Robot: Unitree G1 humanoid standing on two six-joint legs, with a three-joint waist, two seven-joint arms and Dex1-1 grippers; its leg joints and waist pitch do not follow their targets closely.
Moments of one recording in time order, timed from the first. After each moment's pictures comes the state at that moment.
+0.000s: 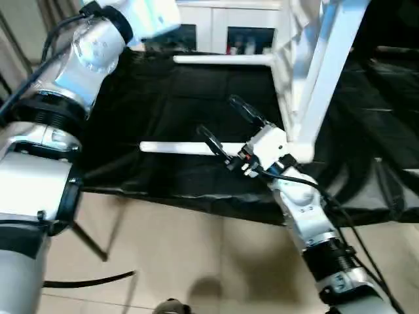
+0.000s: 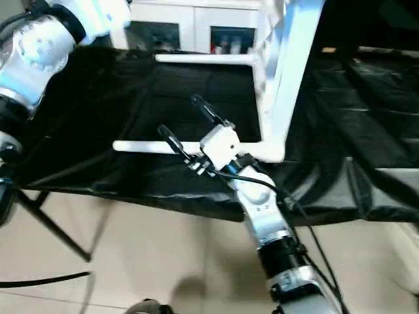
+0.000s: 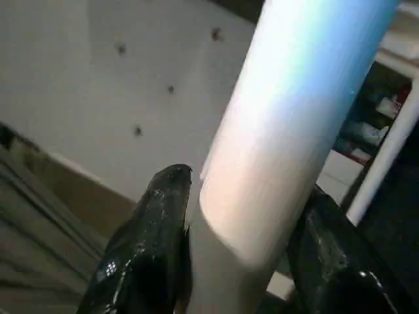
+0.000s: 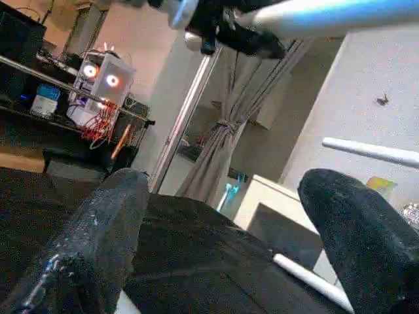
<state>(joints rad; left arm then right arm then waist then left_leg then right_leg) -1.31 0.49 -0.14 0.99 0.43 -0.29 -0.28 -0.51 -0.13 0.18 0.45 0.03 -0.59 0.46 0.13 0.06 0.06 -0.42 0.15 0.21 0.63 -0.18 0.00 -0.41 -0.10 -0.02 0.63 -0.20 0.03</state>
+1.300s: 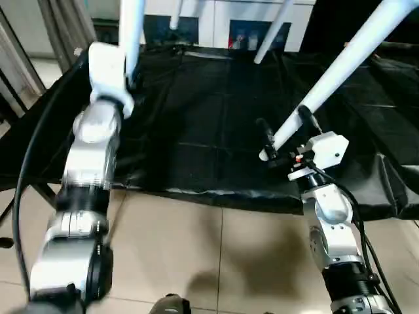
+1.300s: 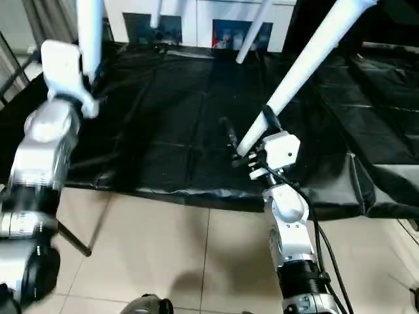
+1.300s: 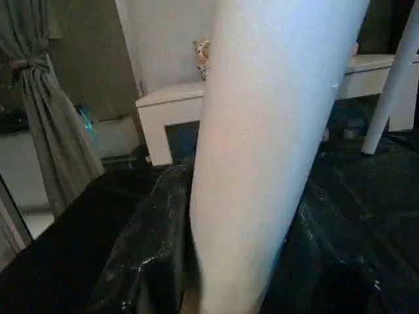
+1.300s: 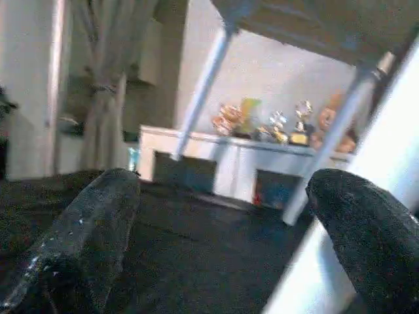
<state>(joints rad) -0.75 0.27 0.18 0.43 0.02 0.13 -0.14 -0.35 -0.12 -0.03 0.40 0.11 -0.51 0.28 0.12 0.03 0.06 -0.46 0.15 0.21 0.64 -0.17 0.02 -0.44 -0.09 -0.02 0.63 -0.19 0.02</state>
